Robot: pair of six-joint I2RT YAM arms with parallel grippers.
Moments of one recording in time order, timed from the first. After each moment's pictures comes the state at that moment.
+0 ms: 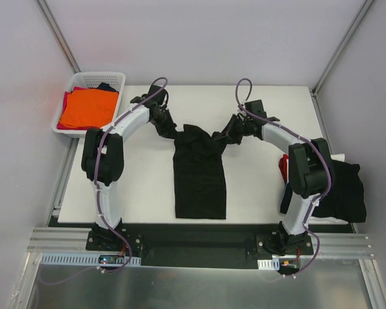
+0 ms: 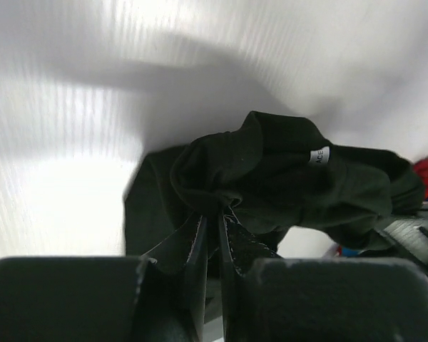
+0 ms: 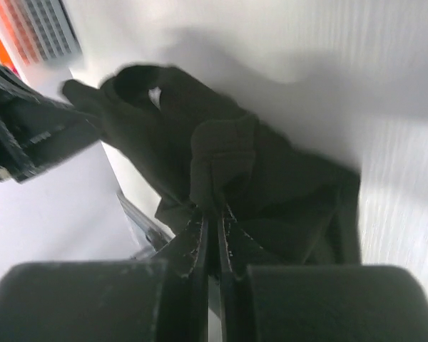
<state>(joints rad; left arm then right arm) -0.31 2.04 1.66 -0.76 0.33 -0.75 0.29 1.90 1.32 -0.29 -0.61 0.81</state>
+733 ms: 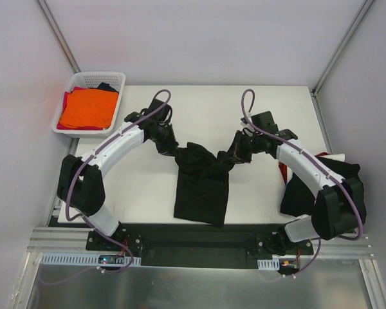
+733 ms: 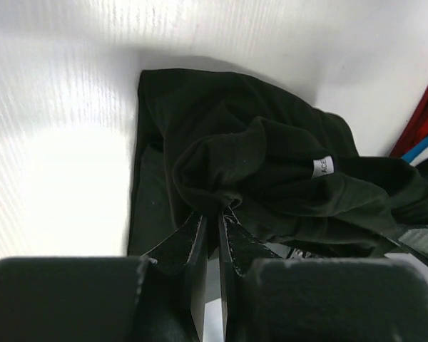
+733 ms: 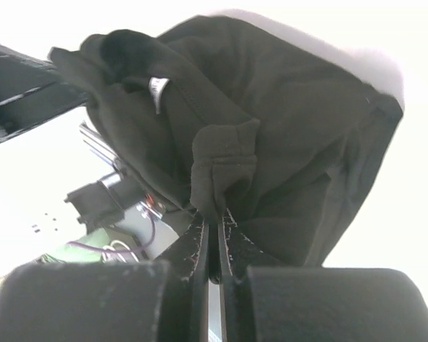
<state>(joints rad) -0.47 1.64 1.34 -0.82 0.28 -0.77 0.39 1.44 1.09 -0.62 -0.58 0.68</state>
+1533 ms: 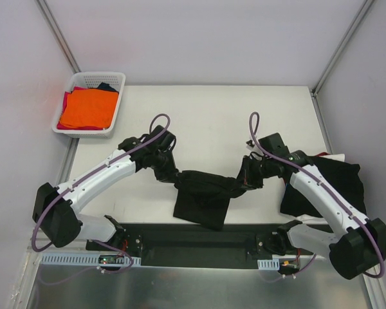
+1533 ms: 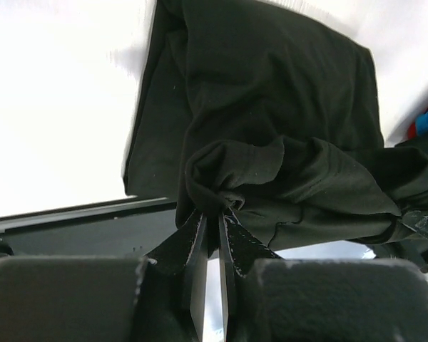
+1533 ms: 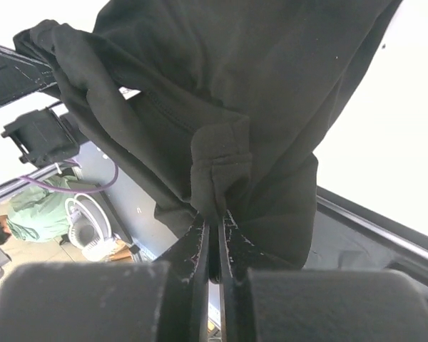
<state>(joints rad) -0.70 1.33 1.10 -0.91 0.17 -0.97 0.45 1.12 0.90 -0.88 -0.56 0.60</state>
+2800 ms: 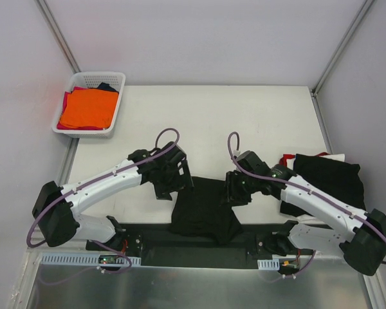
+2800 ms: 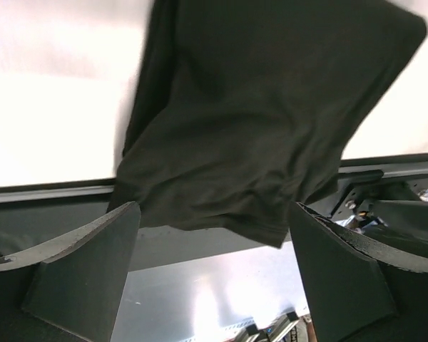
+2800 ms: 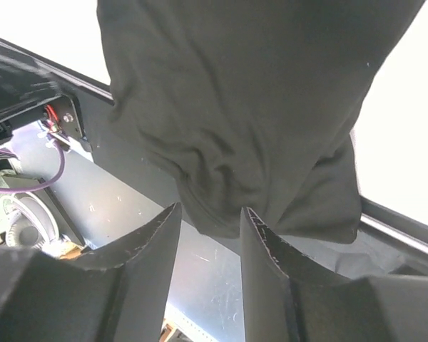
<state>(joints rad) -0.87 1.29 0.98 -0.89 0.10 -1.13 0.81 1.06 0.80 -0.80 -0.28 0.84</state>
